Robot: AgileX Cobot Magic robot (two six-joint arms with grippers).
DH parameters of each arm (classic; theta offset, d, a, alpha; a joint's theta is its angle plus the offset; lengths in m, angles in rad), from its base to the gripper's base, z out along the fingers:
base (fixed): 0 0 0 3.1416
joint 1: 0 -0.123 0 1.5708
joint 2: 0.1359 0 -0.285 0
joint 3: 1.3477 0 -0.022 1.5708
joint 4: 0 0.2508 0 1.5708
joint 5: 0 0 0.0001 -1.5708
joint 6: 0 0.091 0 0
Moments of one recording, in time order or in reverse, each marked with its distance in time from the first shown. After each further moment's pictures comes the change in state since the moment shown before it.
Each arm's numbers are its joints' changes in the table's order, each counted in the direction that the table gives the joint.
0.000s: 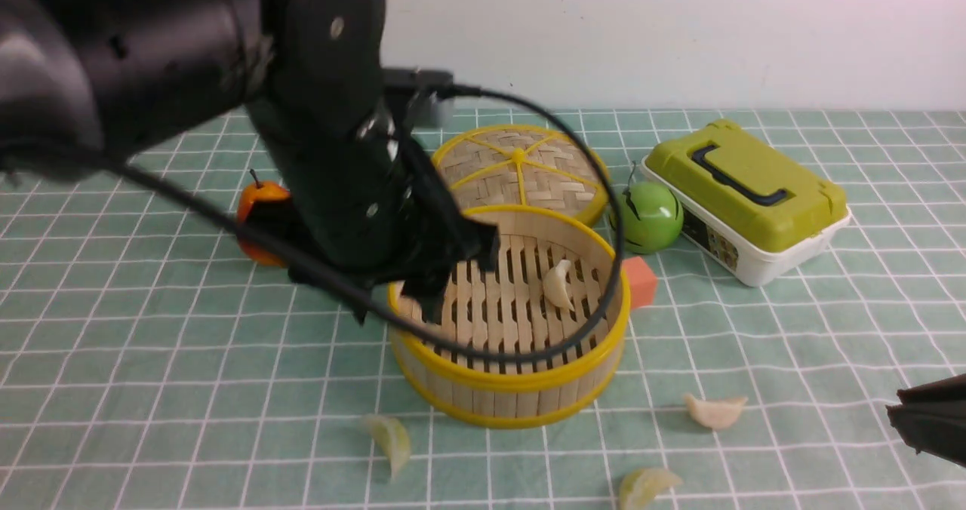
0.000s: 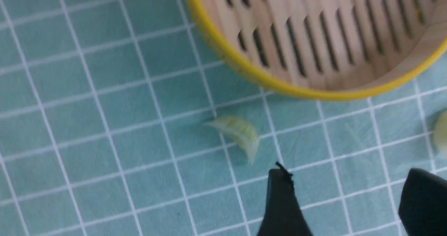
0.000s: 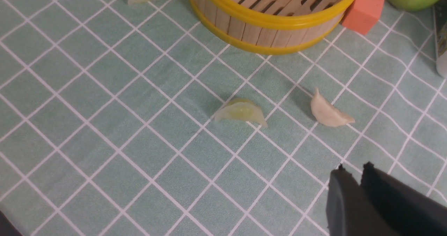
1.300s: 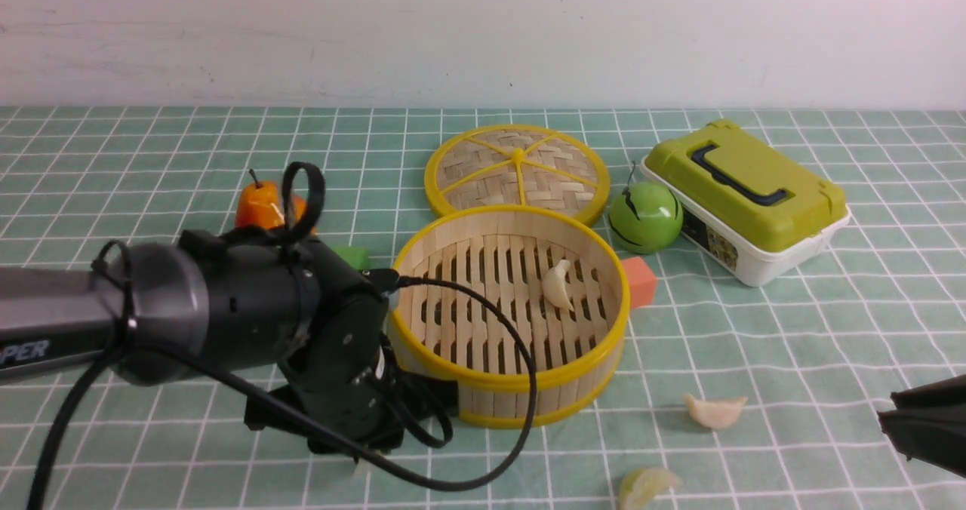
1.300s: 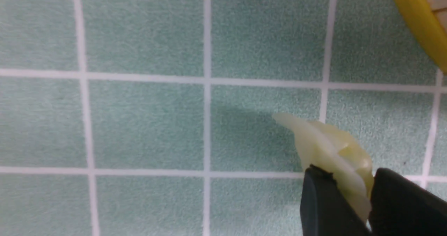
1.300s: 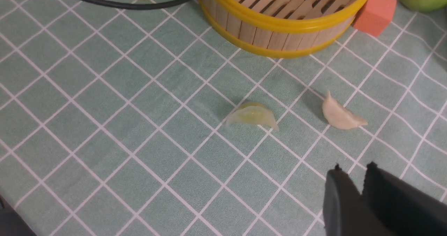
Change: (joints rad) right arm 0.000 0.000 0.000 0.029 0.000 0.000; left arm -0.010 0.124 0.383 0.148 0.443 -0.351
